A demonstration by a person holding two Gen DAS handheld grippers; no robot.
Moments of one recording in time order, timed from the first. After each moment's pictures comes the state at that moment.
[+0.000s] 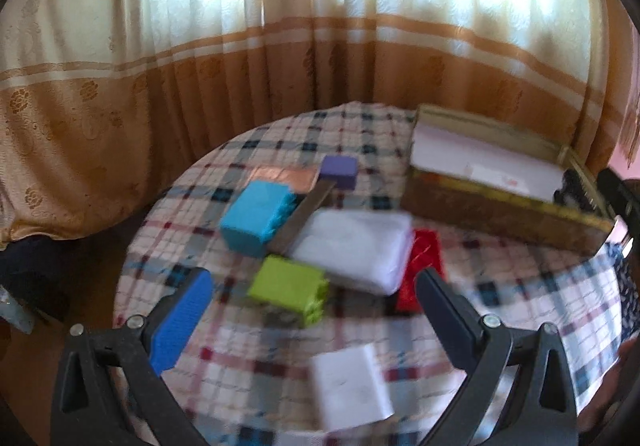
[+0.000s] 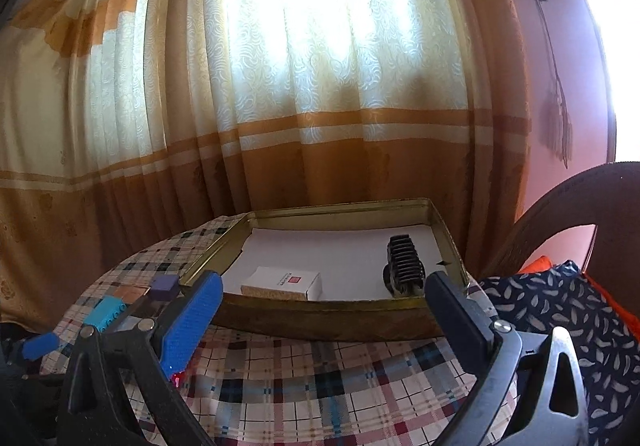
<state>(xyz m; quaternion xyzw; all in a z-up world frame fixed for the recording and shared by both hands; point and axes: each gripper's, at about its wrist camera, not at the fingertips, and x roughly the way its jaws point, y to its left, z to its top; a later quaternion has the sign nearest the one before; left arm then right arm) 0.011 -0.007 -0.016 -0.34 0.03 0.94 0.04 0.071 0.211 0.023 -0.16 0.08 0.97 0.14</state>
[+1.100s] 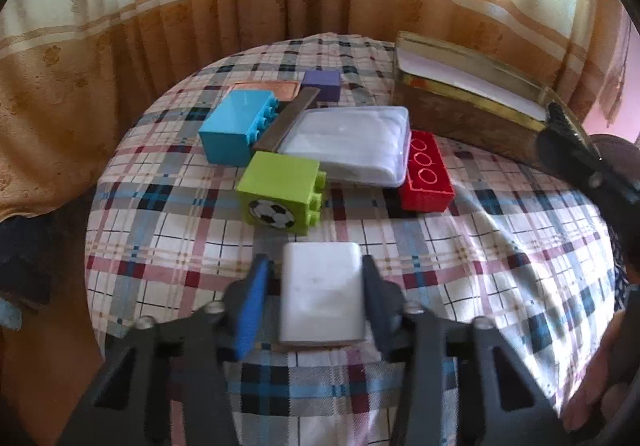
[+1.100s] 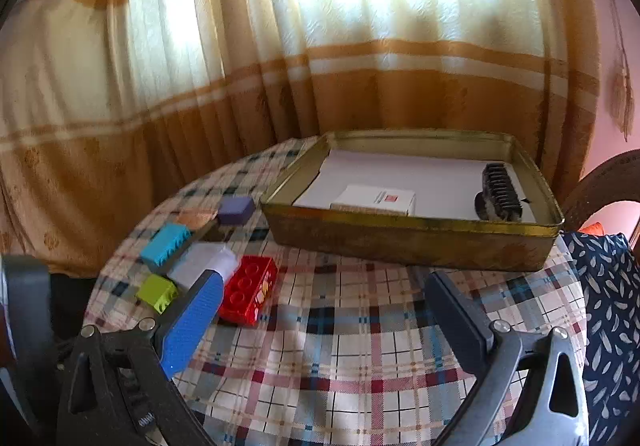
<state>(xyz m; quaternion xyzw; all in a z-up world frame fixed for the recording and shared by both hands) 0.021 -0.022 -0.048 -0.44 0.03 0.89 0.11 0.051 0.159 -0.002 -0.29 0.08 0.95 0.03</state>
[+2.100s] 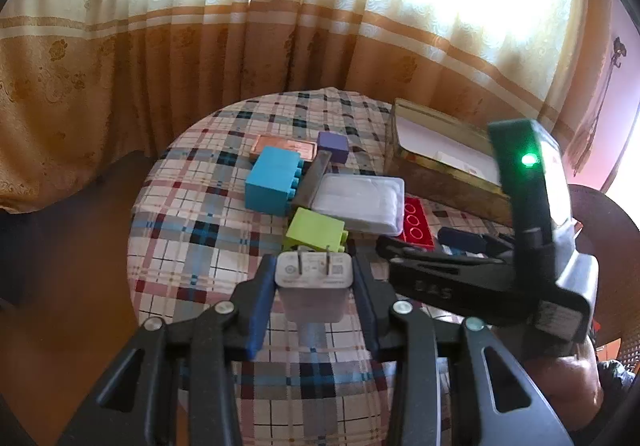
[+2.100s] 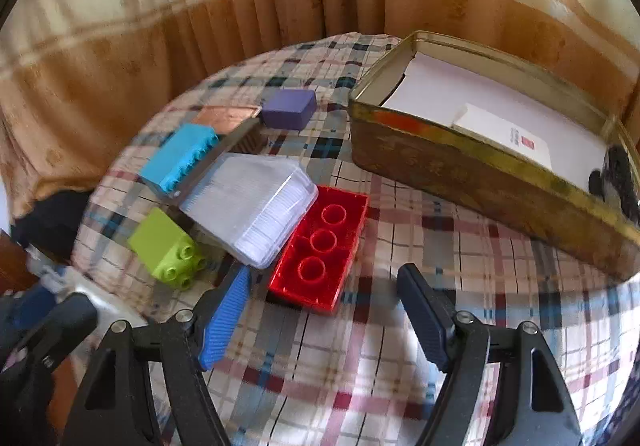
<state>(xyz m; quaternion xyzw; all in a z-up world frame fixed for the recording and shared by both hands) 0.031 -0.071 -0.010 -0.38 -0.04 0.91 0.15 -0.029 0.094 -0.048 -0.46 0.01 0.89 -0.02</state>
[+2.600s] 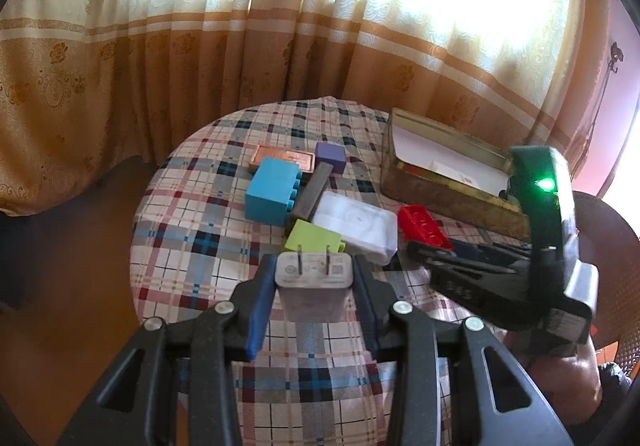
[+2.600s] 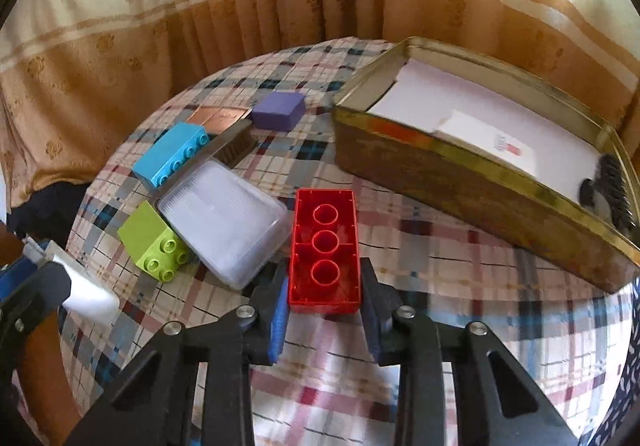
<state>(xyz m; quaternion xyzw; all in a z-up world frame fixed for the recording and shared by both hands) 0.032 -0.074 -0.001 -0.36 -0.05 0.92 0.16 -0.015 0.119 -0.039 -0.43 0.02 0.90 -0.03</state>
